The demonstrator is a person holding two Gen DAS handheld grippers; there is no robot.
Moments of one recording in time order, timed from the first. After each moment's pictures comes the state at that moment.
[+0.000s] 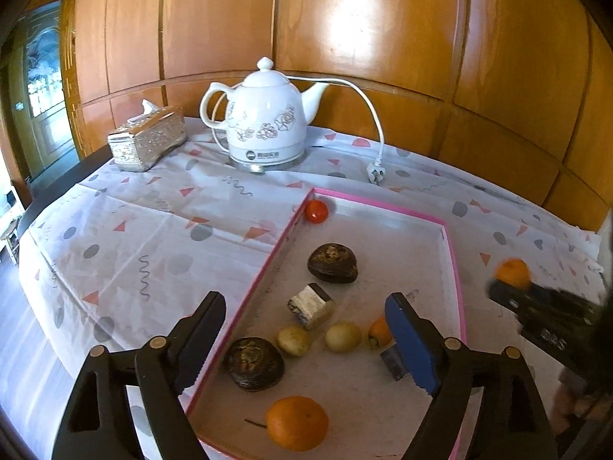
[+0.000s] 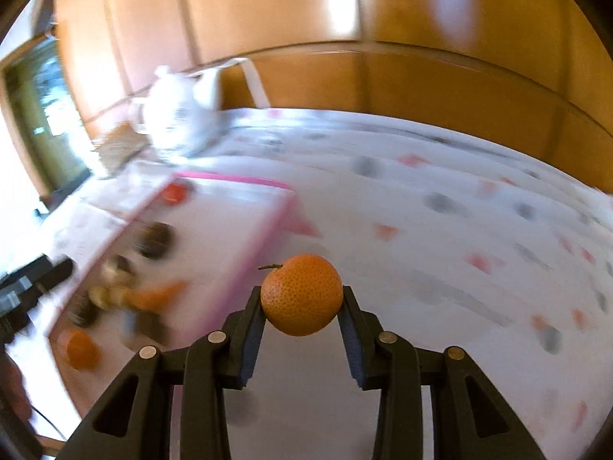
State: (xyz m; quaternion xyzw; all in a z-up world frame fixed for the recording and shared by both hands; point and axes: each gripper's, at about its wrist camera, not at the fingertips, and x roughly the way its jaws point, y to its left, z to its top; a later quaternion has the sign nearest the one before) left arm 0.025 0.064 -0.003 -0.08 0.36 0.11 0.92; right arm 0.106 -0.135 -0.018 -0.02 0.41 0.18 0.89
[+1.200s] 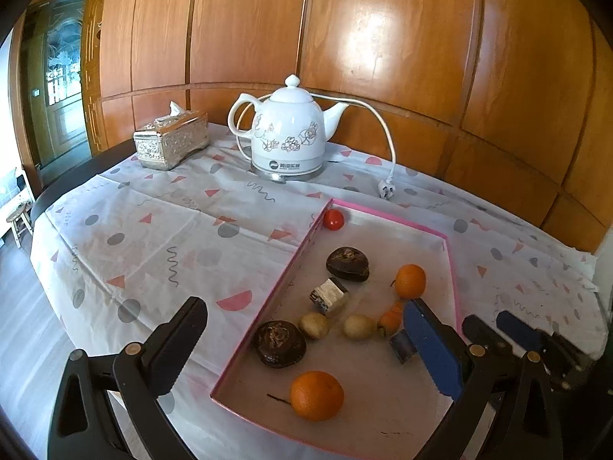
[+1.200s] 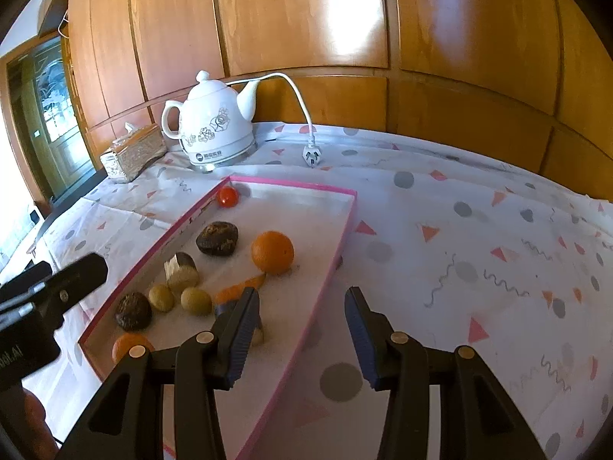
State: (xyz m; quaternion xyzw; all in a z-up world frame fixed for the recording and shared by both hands) left arm -0.015 0.072 0.009 -0.11 0.33 0.13 0.93; right arm 0.047 -0.085 -0.009 -0.03 0.38 0.14 0.92
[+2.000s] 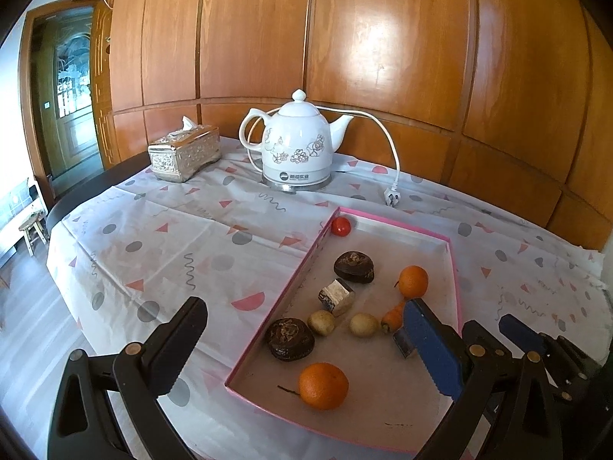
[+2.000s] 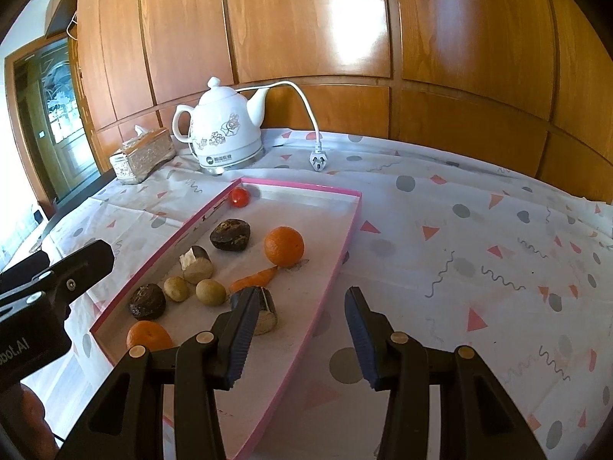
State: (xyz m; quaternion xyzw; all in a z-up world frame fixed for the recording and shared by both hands) left arm -0.032 0.063 0.017 -0.09 0.31 0.15 0.93; right arm 0.027 -0.084 -0.005 -0.03 0.36 0.15 0.92
